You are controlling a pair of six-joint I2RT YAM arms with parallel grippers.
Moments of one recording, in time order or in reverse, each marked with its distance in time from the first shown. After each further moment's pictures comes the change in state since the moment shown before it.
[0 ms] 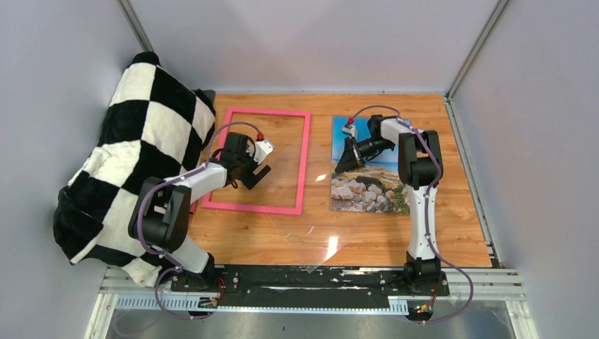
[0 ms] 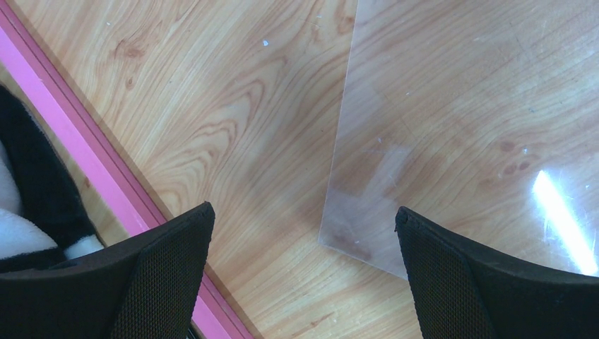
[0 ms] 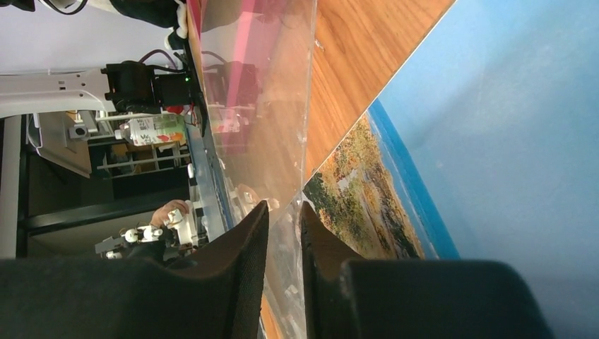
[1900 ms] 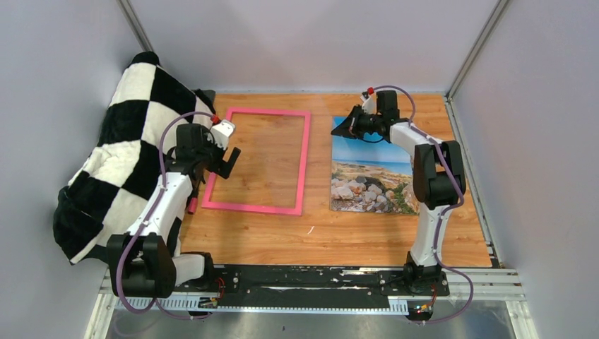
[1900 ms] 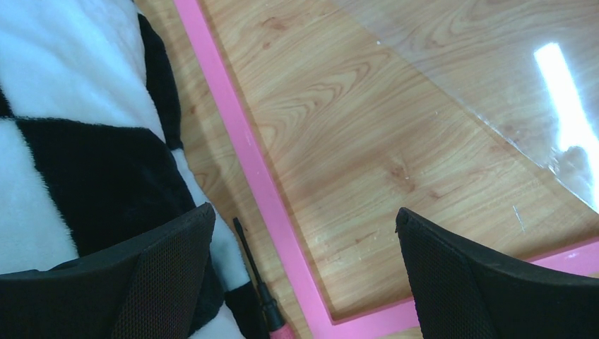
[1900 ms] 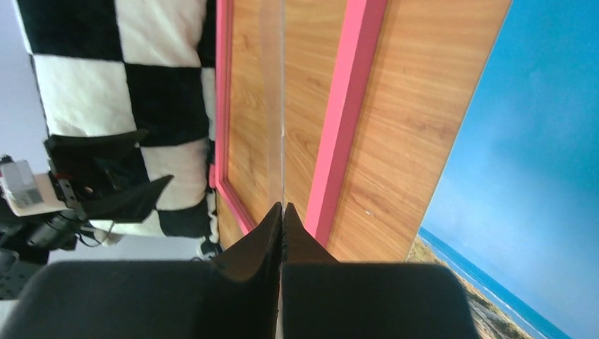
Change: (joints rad) left arm 0.283 -0.357 0.044 -0.225 0.223 -0.089; right arm 0.027 -0.369 -0.309 0.956 0.346 1.044
